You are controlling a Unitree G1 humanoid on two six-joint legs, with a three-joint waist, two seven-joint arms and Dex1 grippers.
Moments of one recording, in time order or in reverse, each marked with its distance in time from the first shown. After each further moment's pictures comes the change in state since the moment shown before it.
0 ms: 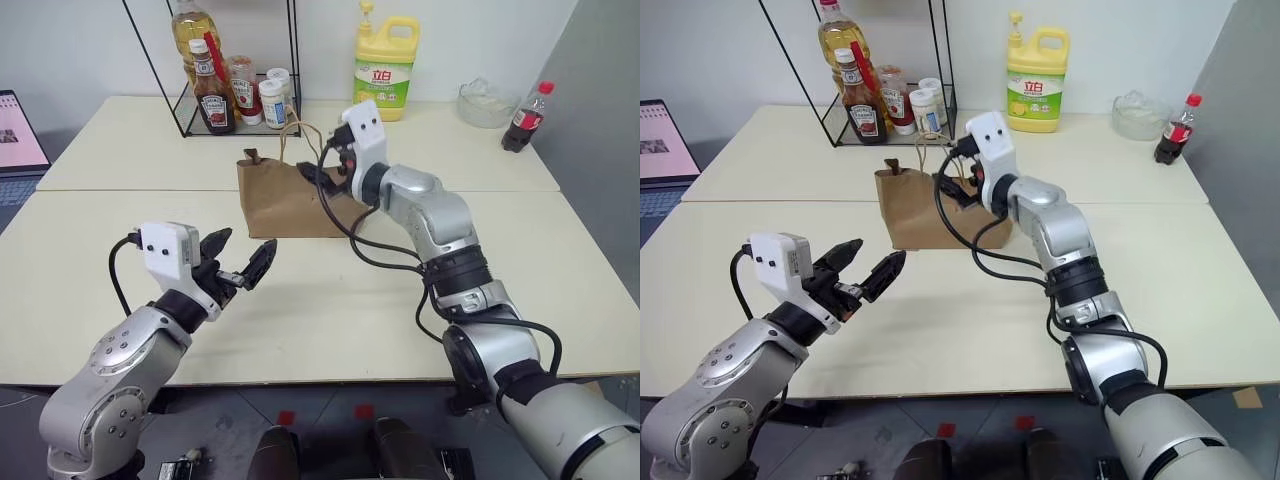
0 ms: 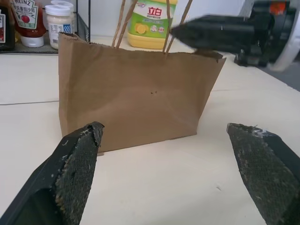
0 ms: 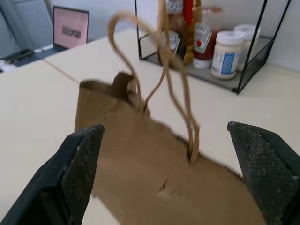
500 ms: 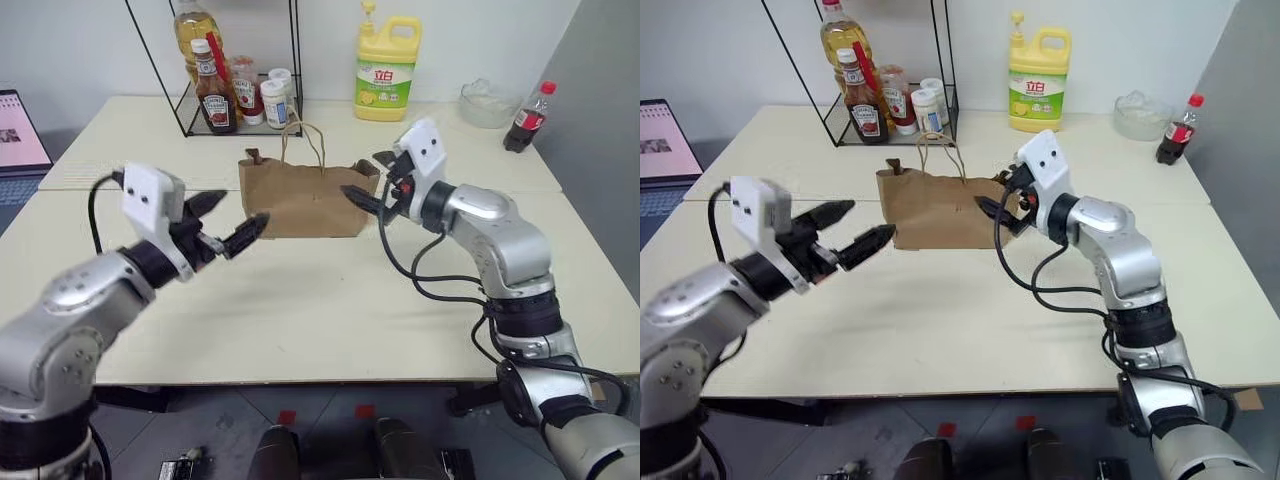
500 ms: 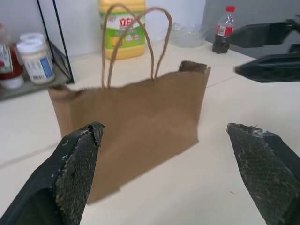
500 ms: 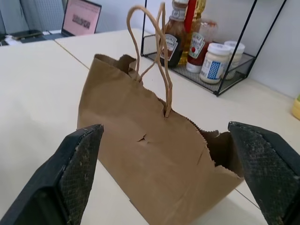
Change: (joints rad) left arm -0.323 0.330 -0.025 0.278 0.015 0.019 -0.264; right arm 0.306 -0.252 -0.023 -0.559 0.084 0.115 0.121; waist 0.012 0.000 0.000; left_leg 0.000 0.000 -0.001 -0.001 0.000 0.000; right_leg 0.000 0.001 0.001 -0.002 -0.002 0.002
